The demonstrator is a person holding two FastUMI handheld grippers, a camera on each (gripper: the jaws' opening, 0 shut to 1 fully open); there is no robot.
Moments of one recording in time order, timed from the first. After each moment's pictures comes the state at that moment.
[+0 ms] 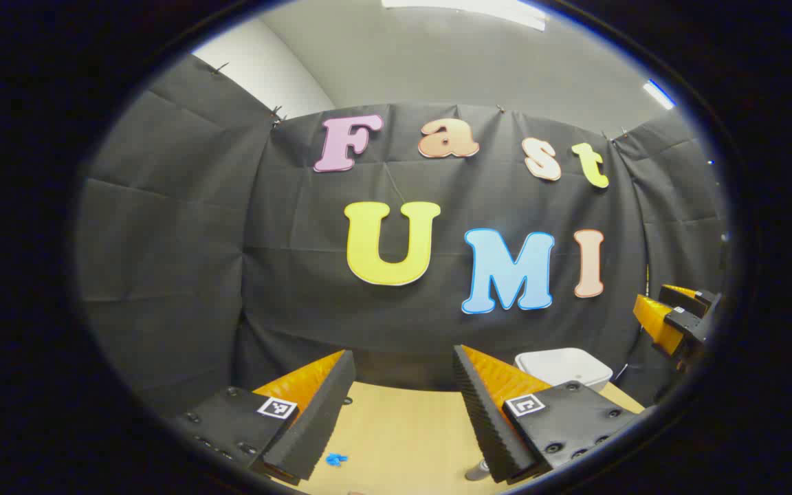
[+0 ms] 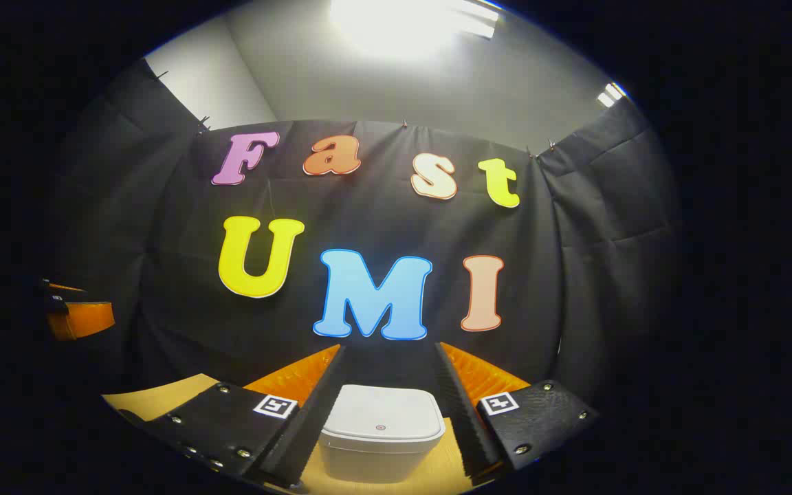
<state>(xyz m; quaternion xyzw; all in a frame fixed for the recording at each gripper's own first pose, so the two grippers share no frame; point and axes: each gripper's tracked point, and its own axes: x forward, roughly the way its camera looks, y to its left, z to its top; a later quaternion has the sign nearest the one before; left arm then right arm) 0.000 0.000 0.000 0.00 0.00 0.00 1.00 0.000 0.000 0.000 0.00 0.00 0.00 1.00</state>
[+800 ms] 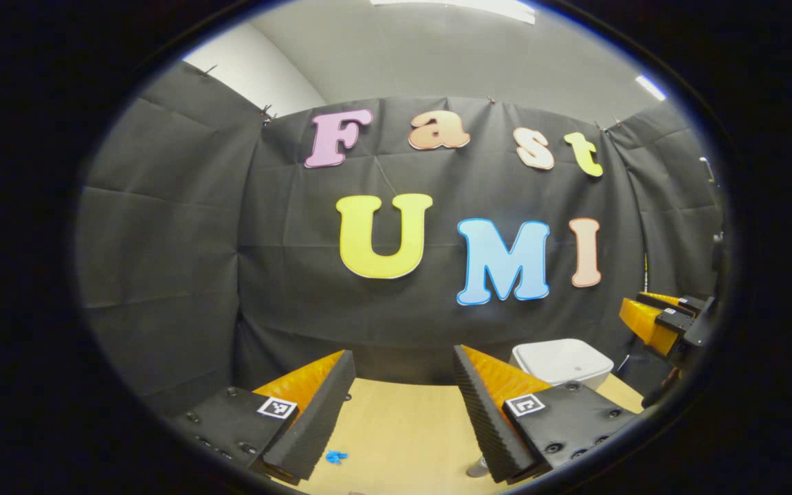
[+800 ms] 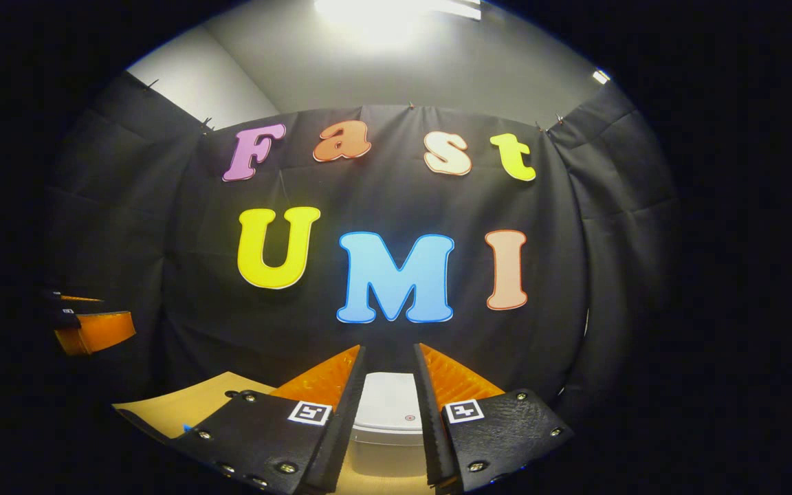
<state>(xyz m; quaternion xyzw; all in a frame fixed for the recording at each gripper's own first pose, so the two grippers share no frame) 0.005 -0.017 -0.009 0.02 0.02 -0.01 1.00 0.016 0.018 -0.027 0.04 0.04 0.04 1.00</state>
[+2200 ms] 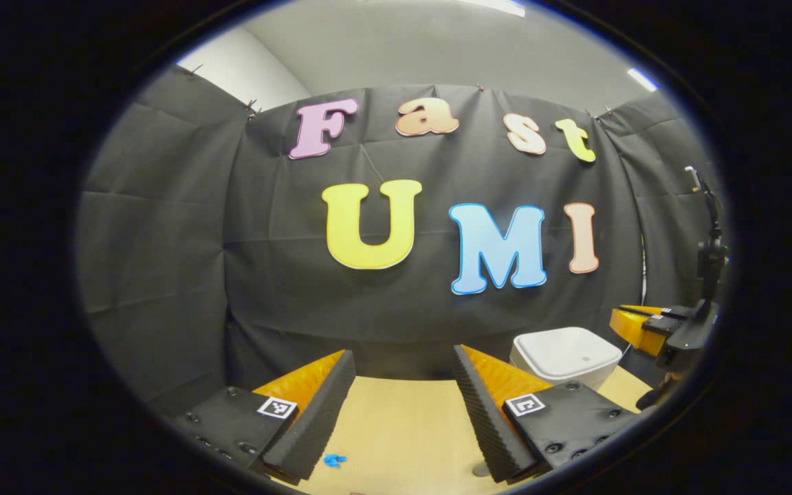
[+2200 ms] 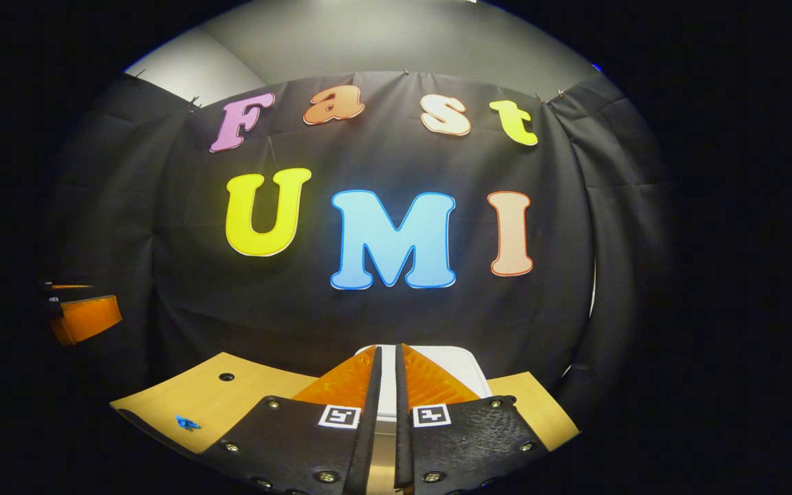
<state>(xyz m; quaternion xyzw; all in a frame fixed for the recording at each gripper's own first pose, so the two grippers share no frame) 0.037 -0.017 -0.030 0.03 0.04 -0.02 1.00 0.048 0.028 -0.089 0.05 0.11 0.04 0.99</state>
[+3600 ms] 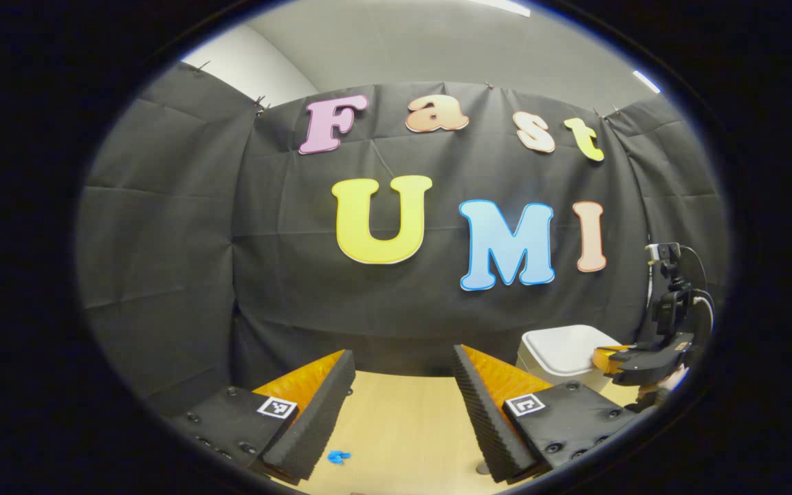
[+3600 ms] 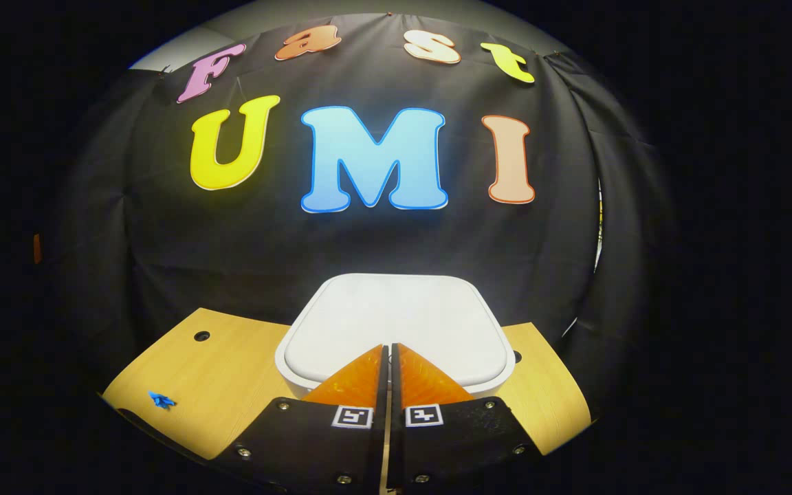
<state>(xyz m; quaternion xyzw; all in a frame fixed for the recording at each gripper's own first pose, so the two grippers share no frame) 0.031 -0.005 -0.038 0.03 0.04 -0.01 1.00 0.082 0.014 -0.203 0.05 0.24 0.03 0.97</state>
